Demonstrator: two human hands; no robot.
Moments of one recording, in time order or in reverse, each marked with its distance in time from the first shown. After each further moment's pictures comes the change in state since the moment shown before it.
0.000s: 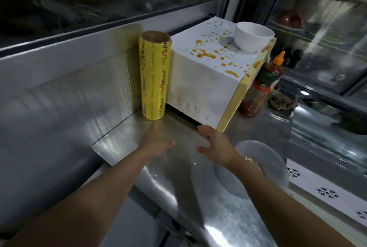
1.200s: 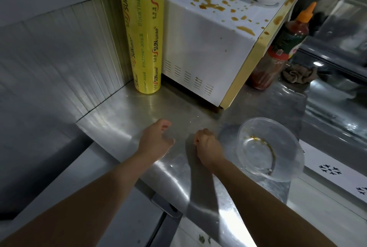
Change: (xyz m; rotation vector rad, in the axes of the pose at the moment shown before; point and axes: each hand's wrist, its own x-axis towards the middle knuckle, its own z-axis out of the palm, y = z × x) left_hand -0.010 -0.045 0.051 0.210 -0.001 0.057; right_hand 0.010 0.073 0.099 -0.314 -0.006 0.083
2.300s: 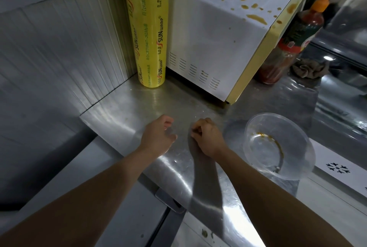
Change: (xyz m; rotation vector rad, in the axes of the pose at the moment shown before) left_hand 0.003 -0.009 0.002 -0.024 0.004 -0.016; right_hand 0.018 -0.001 0.001 0.188 0.020 -0.043
